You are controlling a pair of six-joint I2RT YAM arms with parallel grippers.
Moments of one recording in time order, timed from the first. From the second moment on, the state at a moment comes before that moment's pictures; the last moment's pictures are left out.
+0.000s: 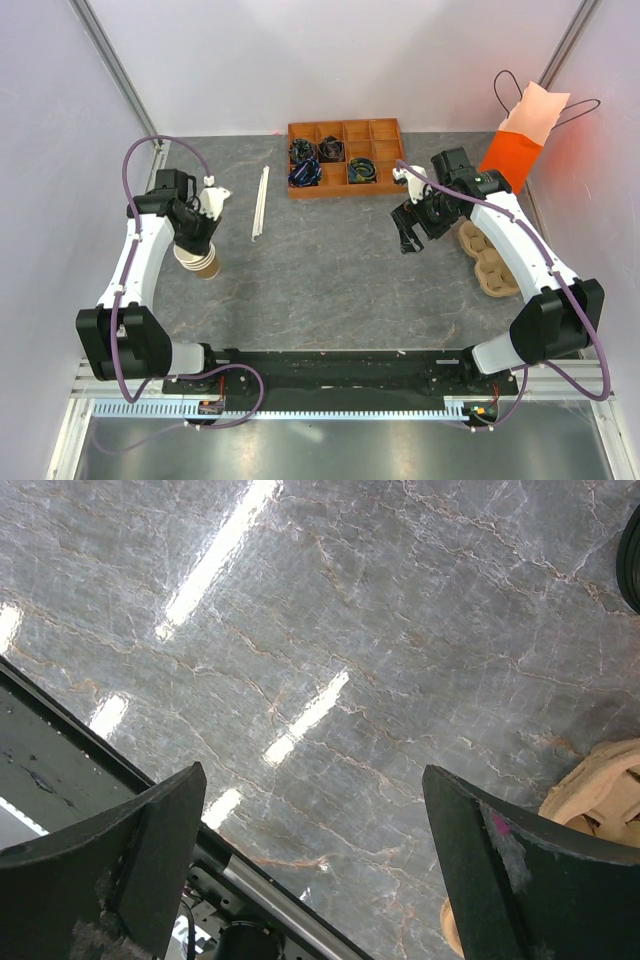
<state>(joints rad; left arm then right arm) 0.06 1.35 1.18 -1.05 0.19 0.57 0.26 1.47 1.38 -1.07 -0.33 -0.36</state>
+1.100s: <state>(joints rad) -0.06 1.34 1.22 -1.03 0.01 0.57 0.32 1.53 1.38 -0.82 -0.49 -0.10</state>
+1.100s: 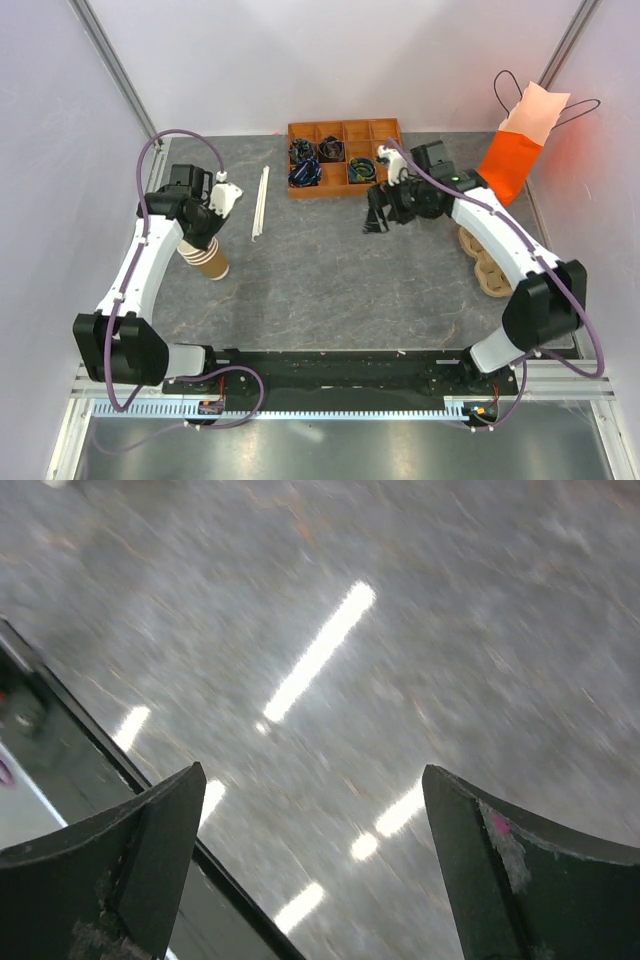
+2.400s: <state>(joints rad) -0.25 1.19 1.08 -0.94 -0.17 0.40 0.83 2.34 1.77 0.22 -0.57 1.03</state>
